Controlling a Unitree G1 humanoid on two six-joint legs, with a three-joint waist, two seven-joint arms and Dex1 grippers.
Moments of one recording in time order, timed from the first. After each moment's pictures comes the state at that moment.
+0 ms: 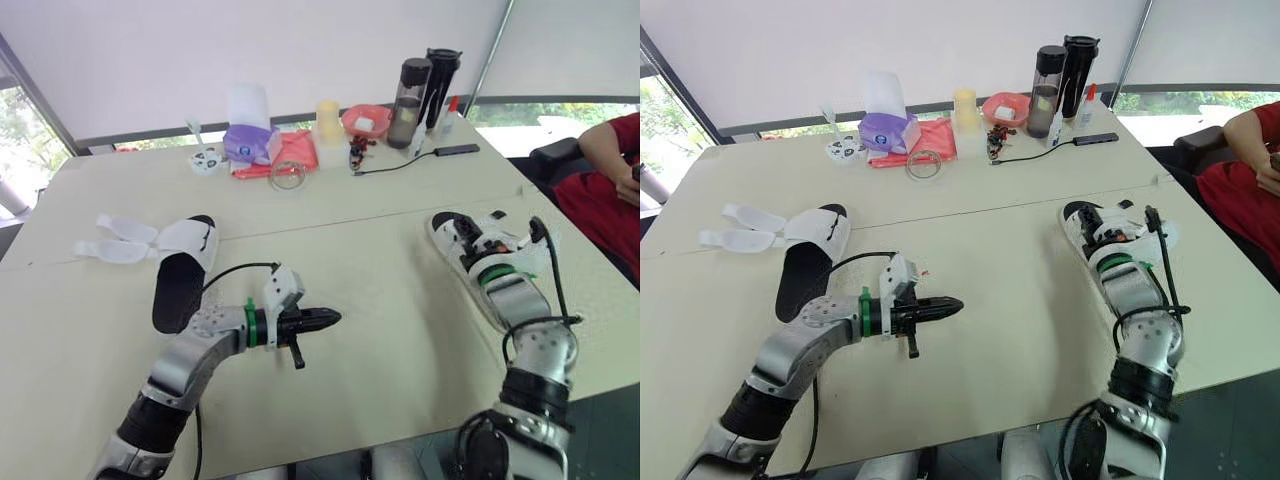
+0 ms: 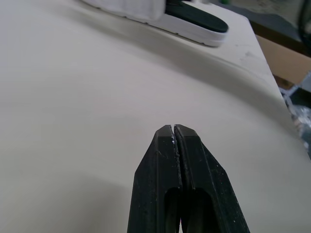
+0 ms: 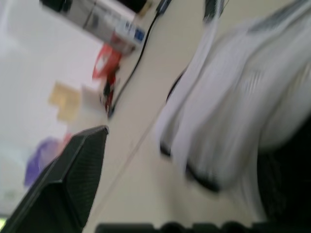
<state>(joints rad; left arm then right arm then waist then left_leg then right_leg) -0.25 0.43 -0.17 -0.28 -0.45 0.63 -0.86 -0.27 -0.24 -0.50 -0.24 1.05 0.77 -0.22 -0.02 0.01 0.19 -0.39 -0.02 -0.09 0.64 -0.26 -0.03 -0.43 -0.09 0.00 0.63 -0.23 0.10</state>
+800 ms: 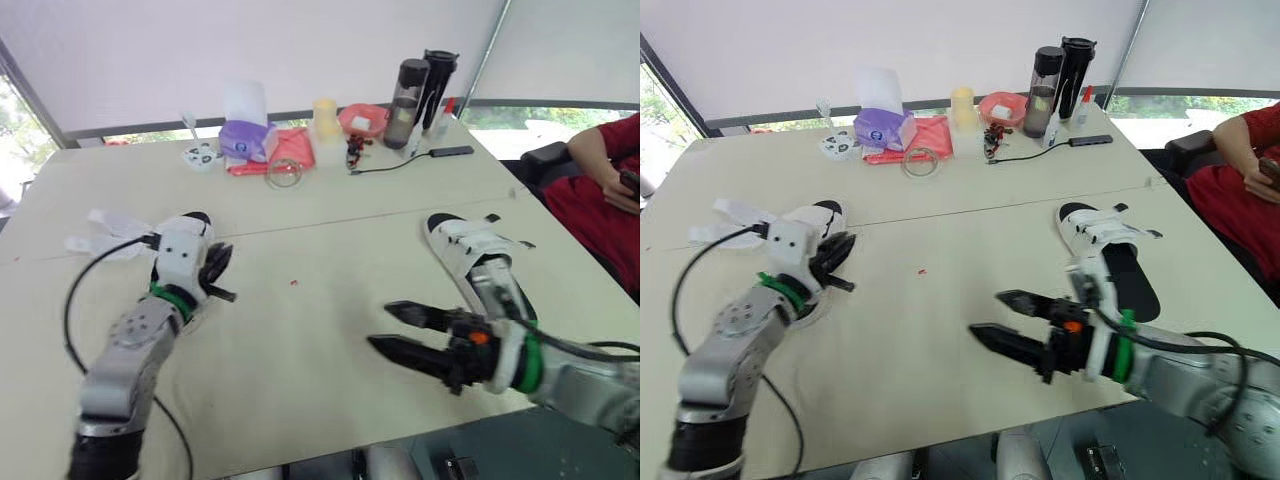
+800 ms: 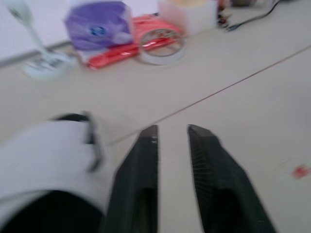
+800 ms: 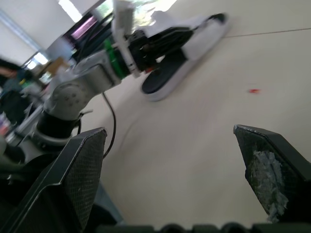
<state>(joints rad) -0.09 0.54 0.19 -0.52 -0.18 0.54 -0.29 -0.11 -0.76 -0.15 -0.76 1.40 0.95 0.33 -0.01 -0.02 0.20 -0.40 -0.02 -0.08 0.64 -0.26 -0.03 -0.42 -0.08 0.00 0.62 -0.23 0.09</state>
